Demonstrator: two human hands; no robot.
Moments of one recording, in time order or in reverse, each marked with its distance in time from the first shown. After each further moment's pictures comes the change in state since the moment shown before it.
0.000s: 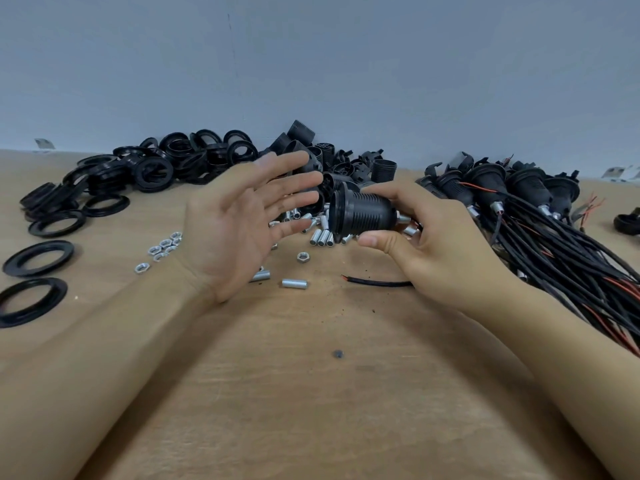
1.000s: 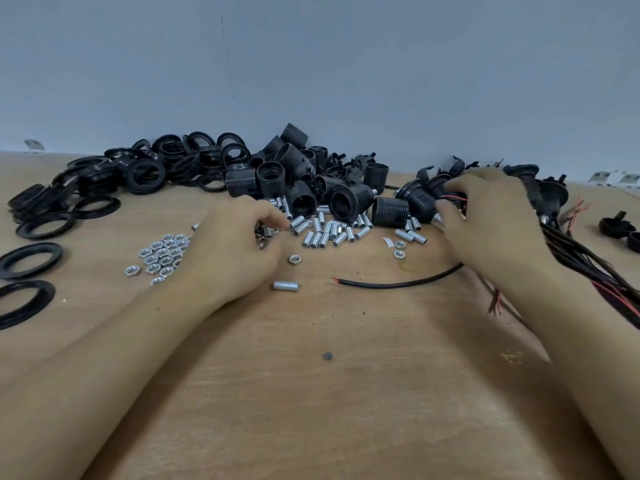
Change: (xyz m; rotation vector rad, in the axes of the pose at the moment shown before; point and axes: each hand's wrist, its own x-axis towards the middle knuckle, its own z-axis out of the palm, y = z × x) left_hand 0.006 -0.024 -0.014 1.246 0.212 0.206; right_hand 0.012 0.032 -0.042 -0.645 0.116 0.402
